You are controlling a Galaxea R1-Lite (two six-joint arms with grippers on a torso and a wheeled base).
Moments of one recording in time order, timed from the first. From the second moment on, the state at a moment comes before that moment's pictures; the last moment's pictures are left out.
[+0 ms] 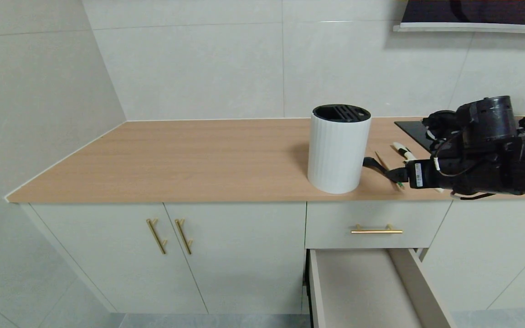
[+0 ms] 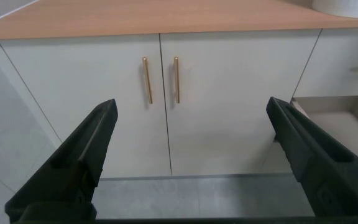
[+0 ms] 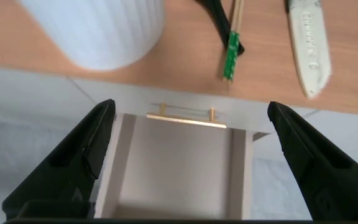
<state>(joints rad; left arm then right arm) 0.00 0.00 0.00 0.00 -0.03 0.01 0.27 1.75 -1.15 -0.09 -0.16 0.08</state>
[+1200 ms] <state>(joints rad) 0.00 0.00 0.00 0.00 -0.03 0.01 0.15 2.05 -1.25 -0.27 -0.18 0.08</state>
